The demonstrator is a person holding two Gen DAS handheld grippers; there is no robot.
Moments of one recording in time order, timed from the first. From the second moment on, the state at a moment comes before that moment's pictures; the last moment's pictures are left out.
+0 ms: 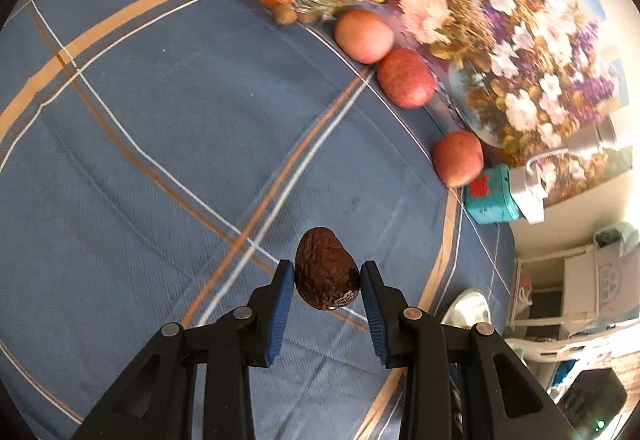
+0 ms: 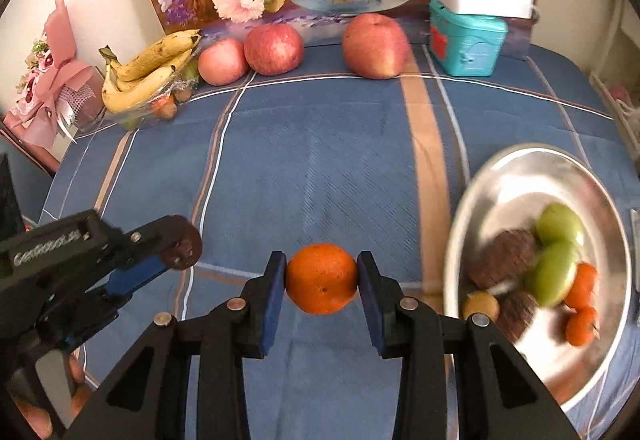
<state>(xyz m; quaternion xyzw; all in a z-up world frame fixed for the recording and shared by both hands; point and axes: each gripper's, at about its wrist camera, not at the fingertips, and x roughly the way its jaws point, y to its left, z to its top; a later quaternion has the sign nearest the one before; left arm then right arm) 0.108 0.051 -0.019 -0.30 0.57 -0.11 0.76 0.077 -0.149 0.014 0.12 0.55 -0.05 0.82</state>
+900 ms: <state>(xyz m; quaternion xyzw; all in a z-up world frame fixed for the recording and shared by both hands) 0.071 -0.030 0.022 -0.15 0.56 -0.15 0.80 0.008 -0.223 0.038 0.19 0.54 -0.09 0.82</state>
